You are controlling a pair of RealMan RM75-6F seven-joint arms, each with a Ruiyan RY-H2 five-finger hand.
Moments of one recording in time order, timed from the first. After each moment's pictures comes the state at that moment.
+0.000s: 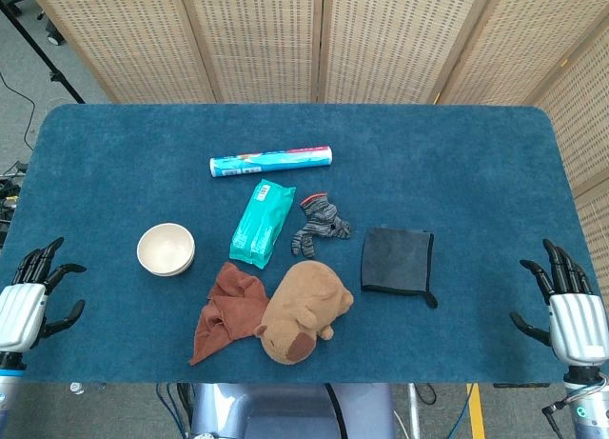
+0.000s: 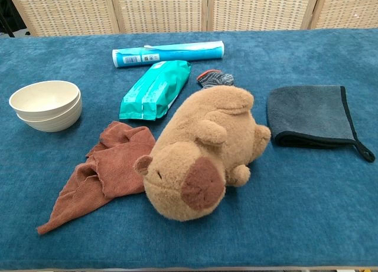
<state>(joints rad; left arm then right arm) -0.12 -1.15 -0.03 -1.63 1.51 1.44 -0.12 0.07 -1.19 0.09 -1.52 -1.56 1.59 -0.01</state>
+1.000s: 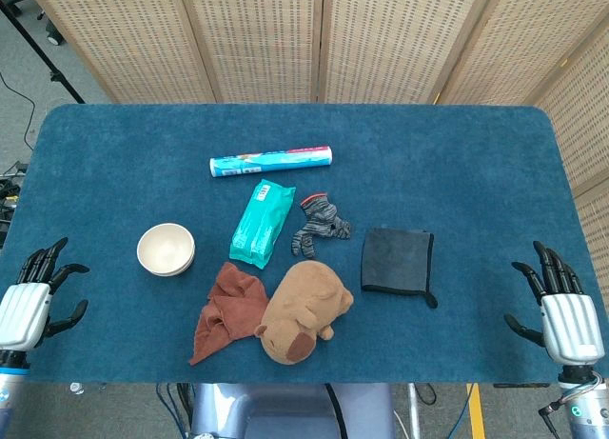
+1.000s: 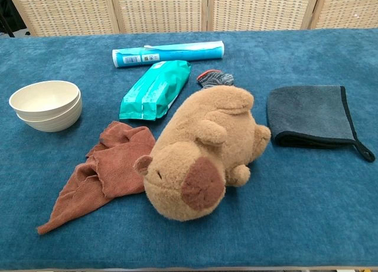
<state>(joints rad) -0.12 -1.16 -0.03 -1.63 1.50 1.43 -0.10 0.08 -1.20 0.08 -1.52 -1.57 1.57 -0.02</state>
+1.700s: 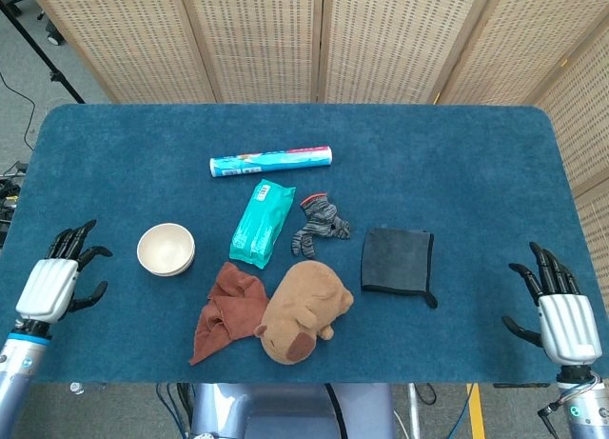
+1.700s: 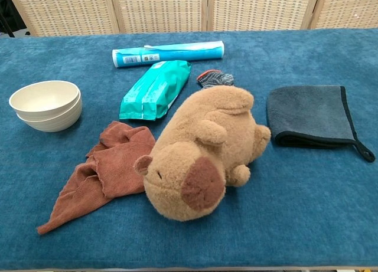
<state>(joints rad) -0.26 -1.17 -0.09 -1.58 1.45 1.26 -0.06 0.08 -1.20 0.07 -1.53 -1.57 1.56 -0.02</state>
